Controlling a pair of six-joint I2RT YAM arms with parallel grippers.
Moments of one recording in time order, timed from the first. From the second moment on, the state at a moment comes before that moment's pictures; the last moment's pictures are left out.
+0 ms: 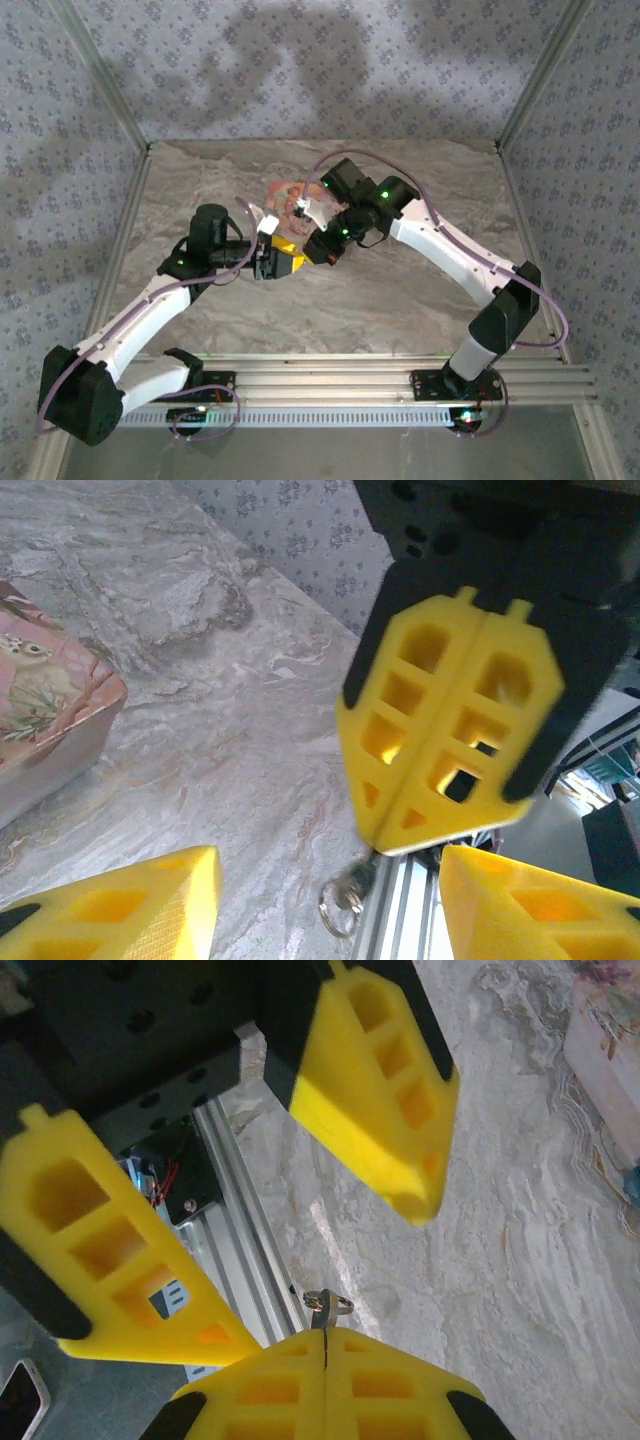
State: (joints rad) left arm -0.46 1.07 0.73 -0.09 0.92 -0.25; right arm 0.78 1.63 1.67 -1.09 -0.55 -0.09
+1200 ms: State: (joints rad) left arm -0.46 1.06 0.63 0.06 0.81 -0.49; right arm 0.67 1.38 1.30 -0.50 -0.40 0.49
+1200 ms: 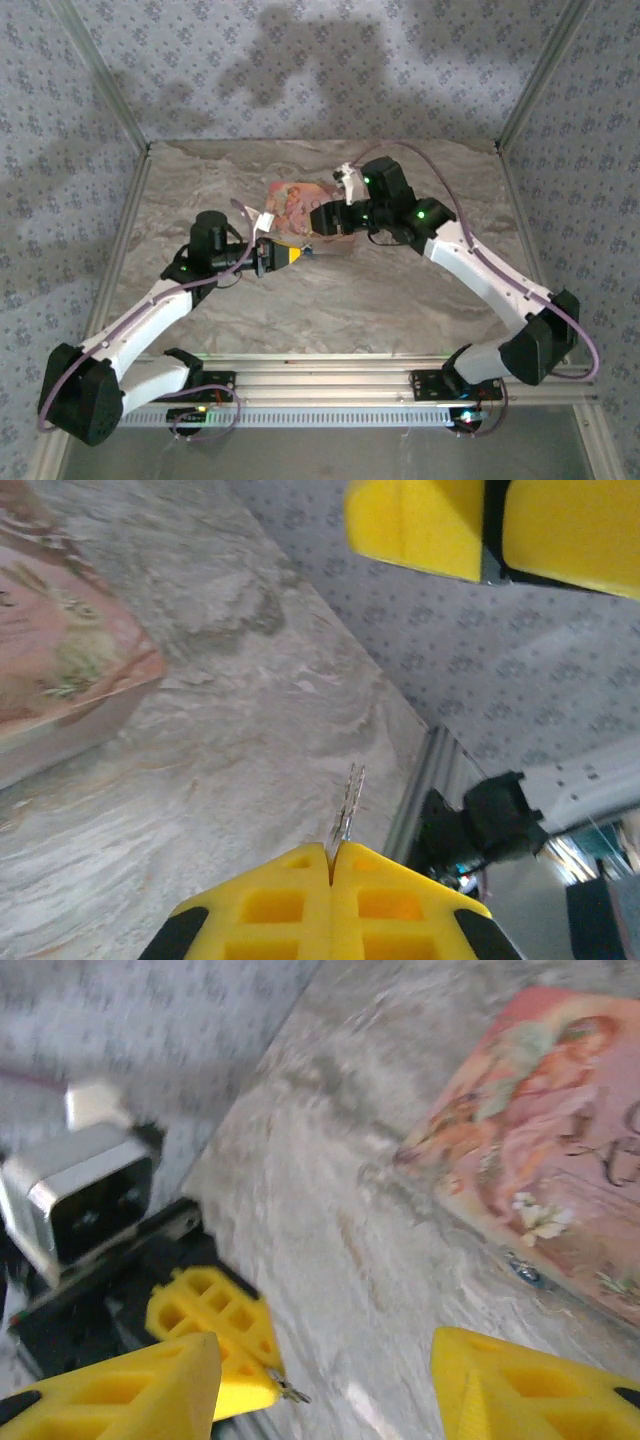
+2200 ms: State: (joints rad) left arm -0.48 0.92 0.51 0.19 0.60 -0.66; right arm 0.80 1.47 1.17 -0.20 -0.35 0.92
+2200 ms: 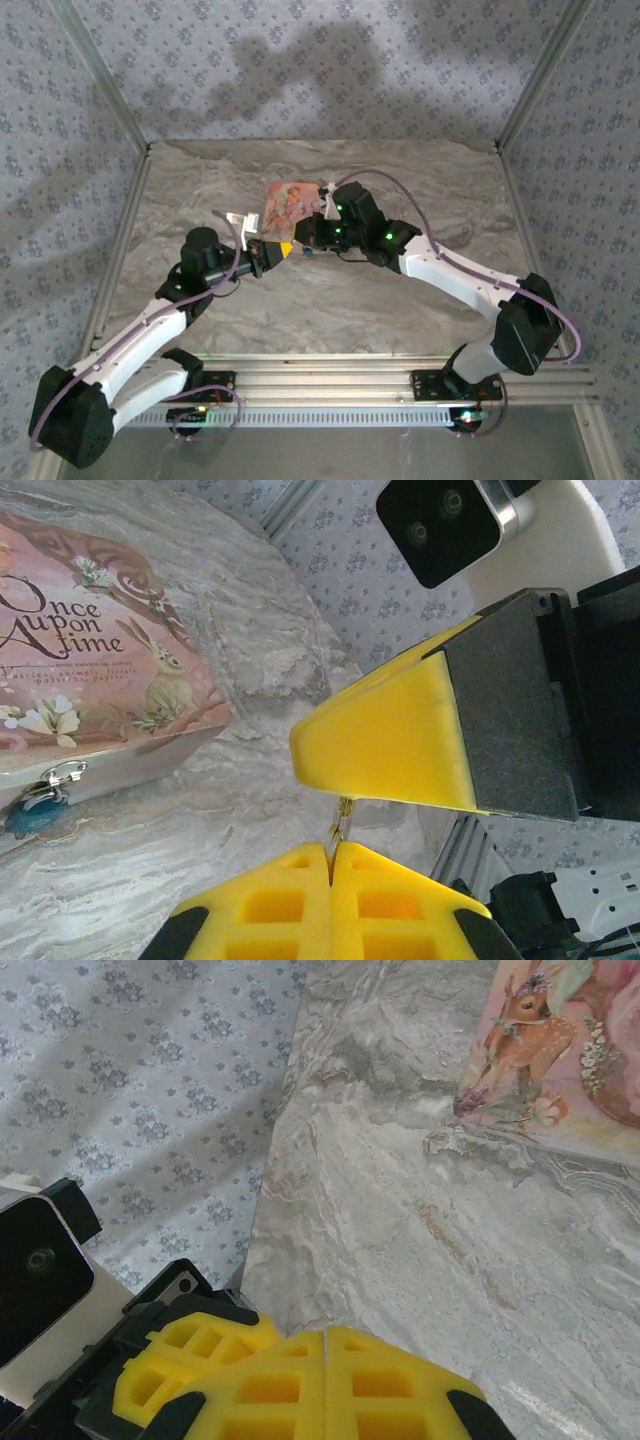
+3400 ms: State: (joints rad) left arm -0.47 0.90 0.50 0.20 0.60 -0.69; right arm 0.83 1.43 1.12 -0.12 -0.28 0.99
